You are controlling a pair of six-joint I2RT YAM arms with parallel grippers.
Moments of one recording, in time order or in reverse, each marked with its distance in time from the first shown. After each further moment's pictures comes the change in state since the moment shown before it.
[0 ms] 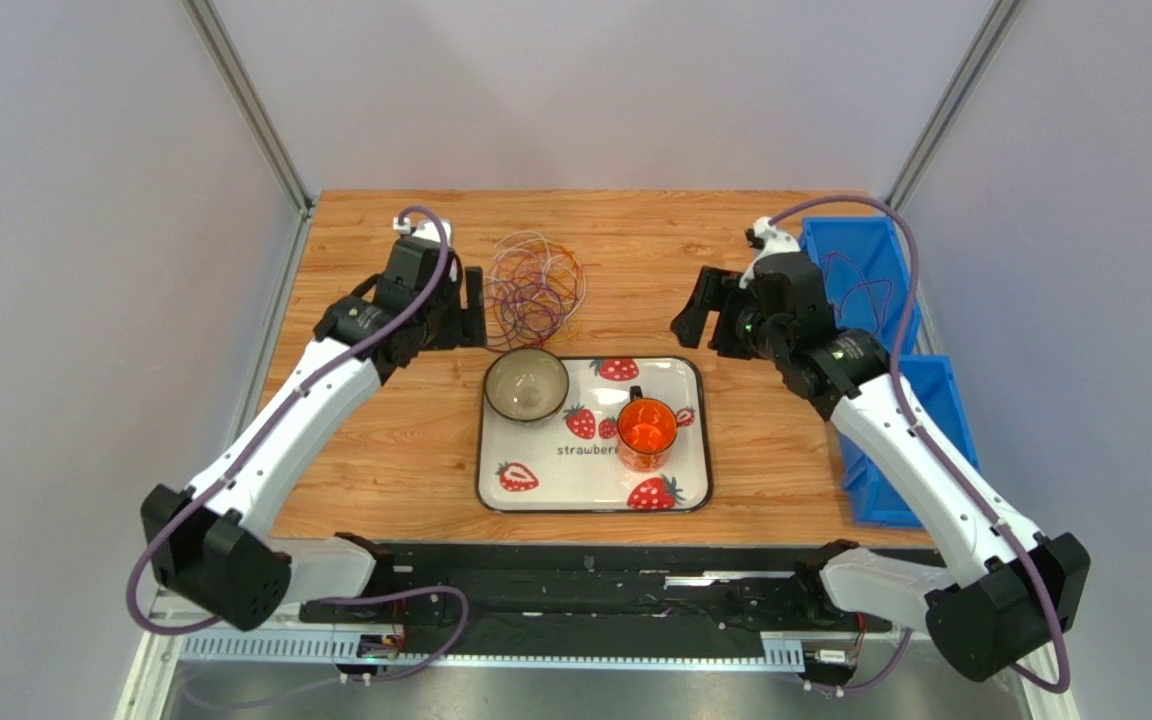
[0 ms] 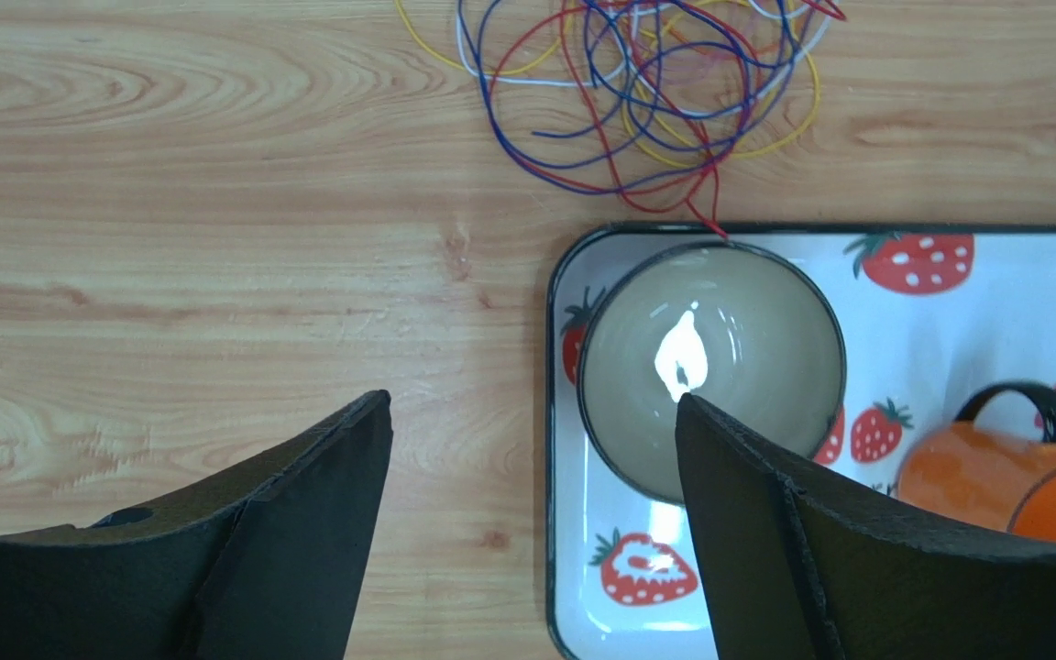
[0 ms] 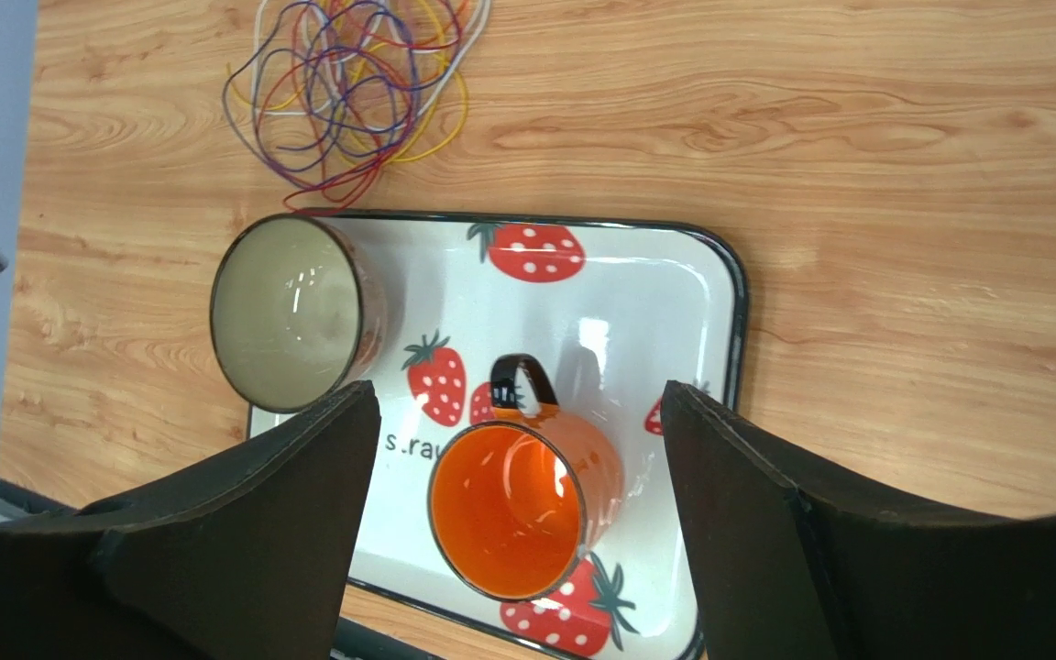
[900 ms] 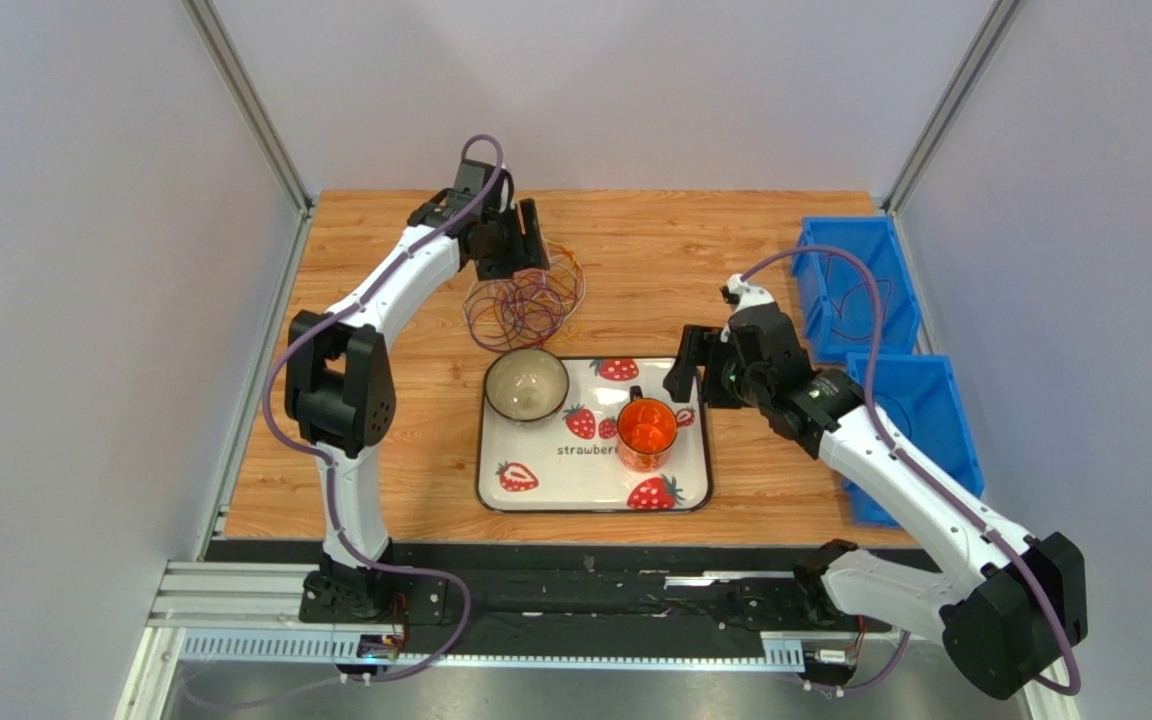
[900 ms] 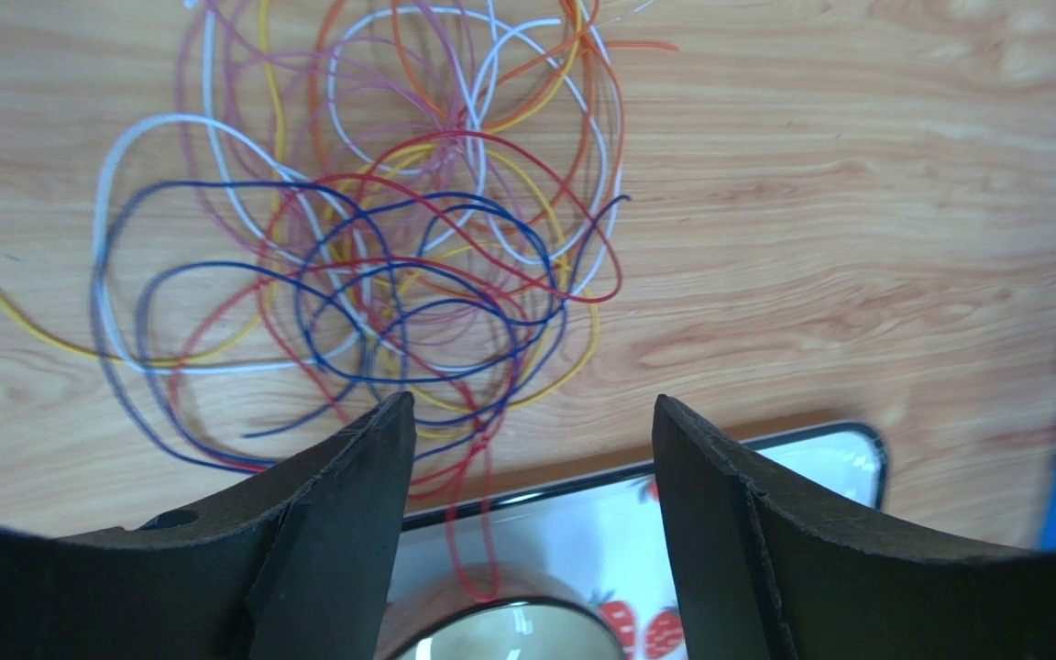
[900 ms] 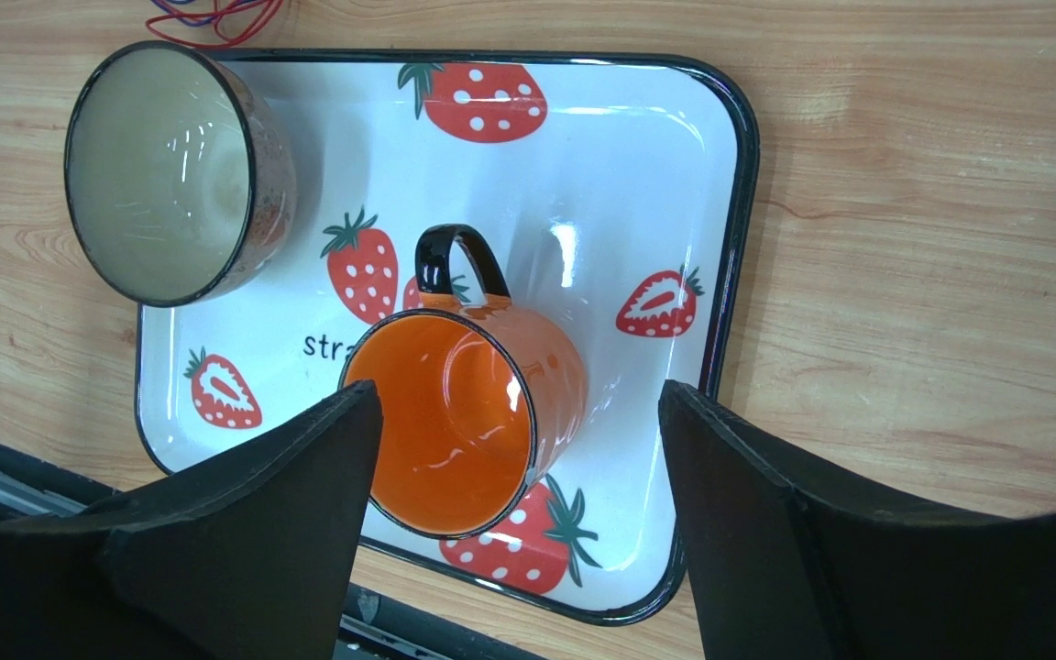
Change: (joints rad) left arm 0.105 0.728 0.549 0.138 0.359 -0.081; right arm 0.102 -0.054 -0.241 0.061 0.016 0.006
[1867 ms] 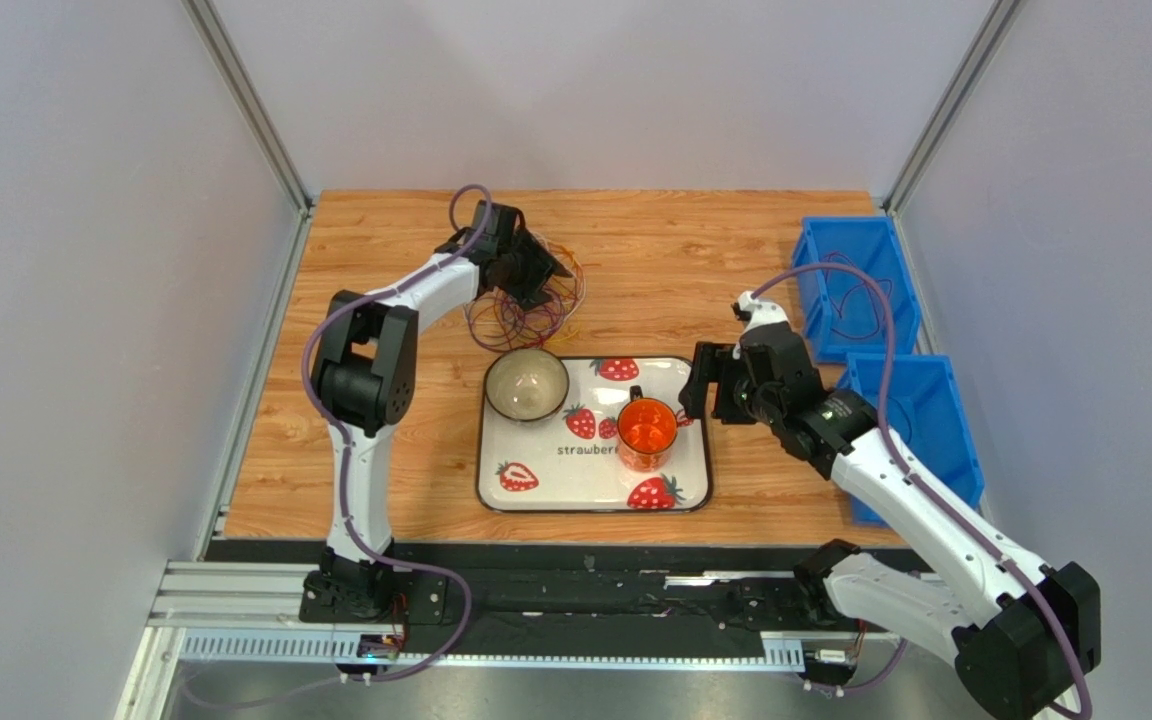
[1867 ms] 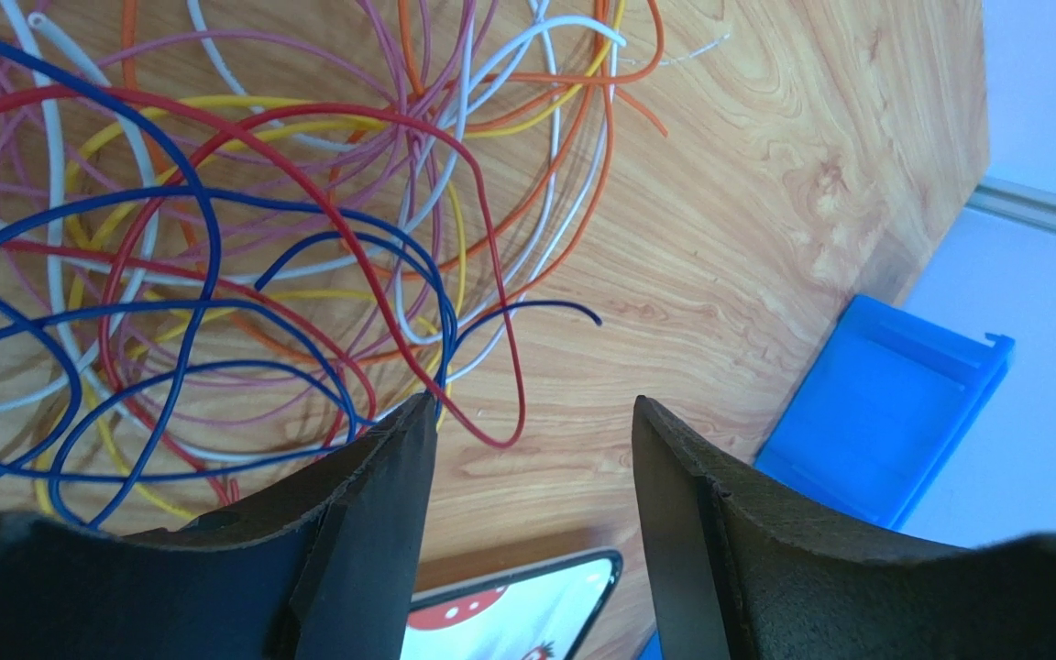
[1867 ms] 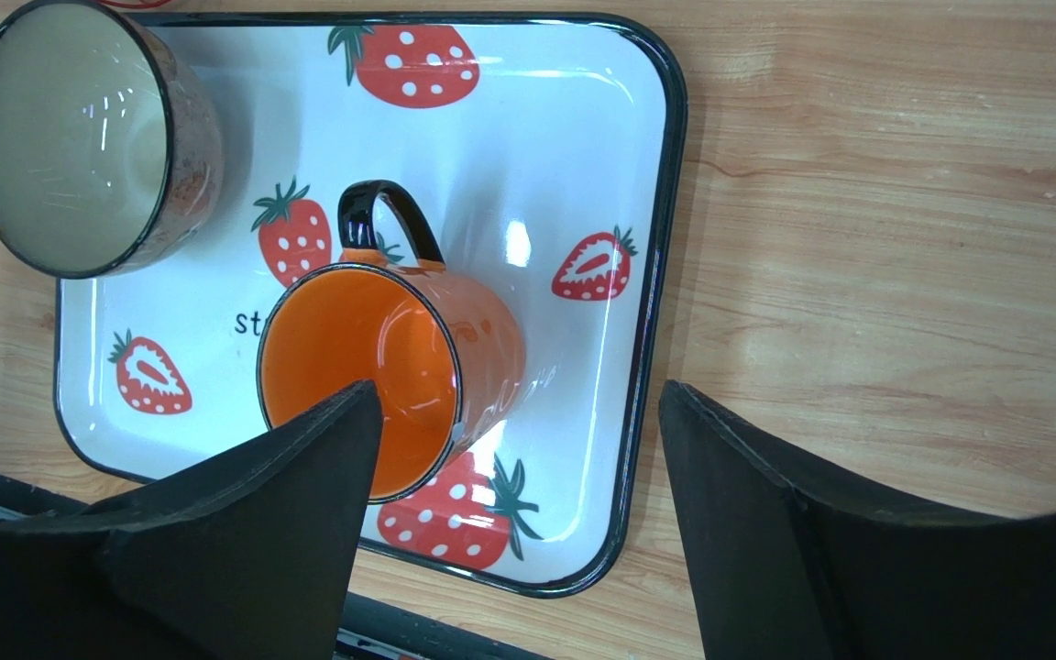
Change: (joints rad) left arm -0.001 0.153 -0.159 0.339 0.107 -0.669; right arm 0.001 -0.103 -0.088 -0.025 0.051 -0.037
